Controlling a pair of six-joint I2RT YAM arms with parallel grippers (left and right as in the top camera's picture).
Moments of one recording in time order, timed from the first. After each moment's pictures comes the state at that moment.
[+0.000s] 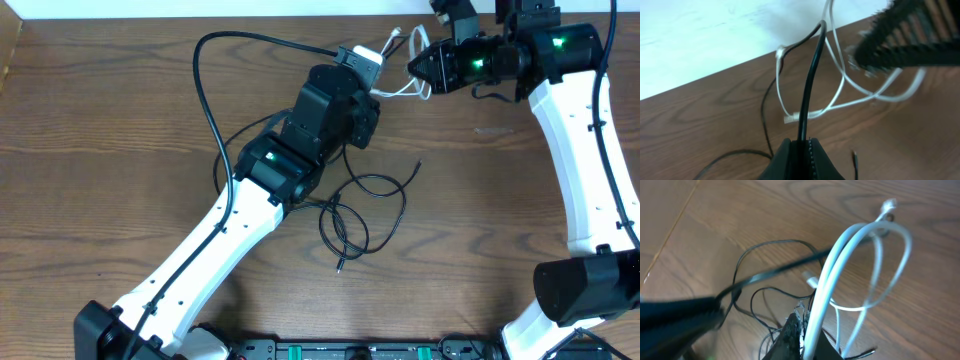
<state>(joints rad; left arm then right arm) -0.62 1.50 1.34 -0.35 -0.05 -0.07 0.16 1.82 1.95 -1.06 -0.58 -0.02</state>
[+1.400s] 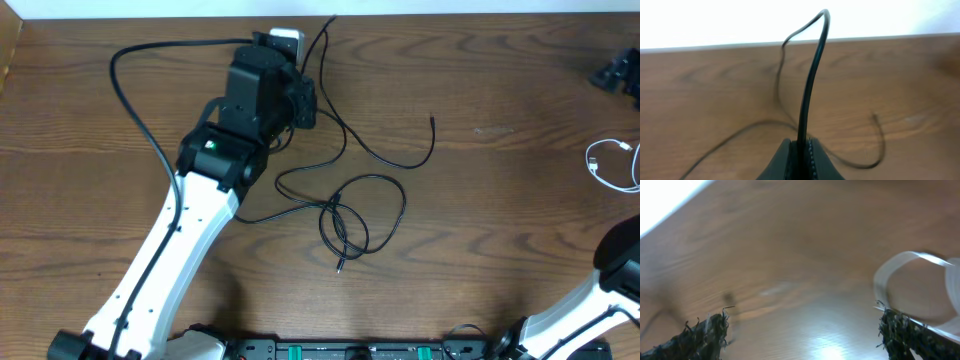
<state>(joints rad) -0.39 1.43 1.34 -0.46 0.03 -0.22 -0.52 1.98 2.03 -1.20 -0.45 -0.02</state>
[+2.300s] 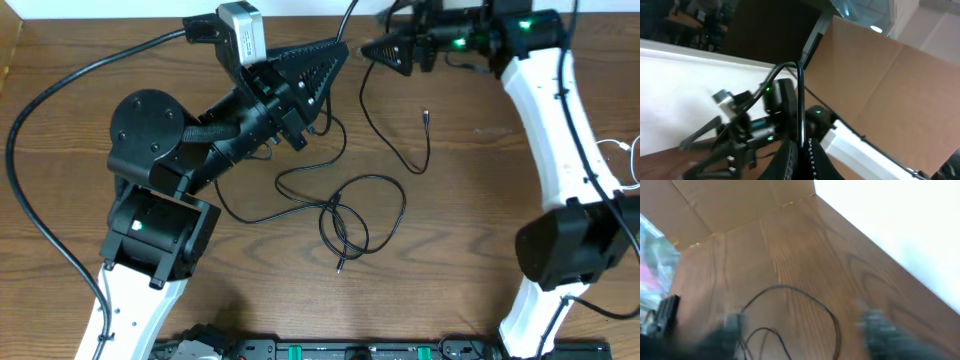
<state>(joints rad) -0.39 1.14 1.37 -0.05 0.55 -0.58 0.18 2.00 2.04 -0.75 -1.03 -0.36</state>
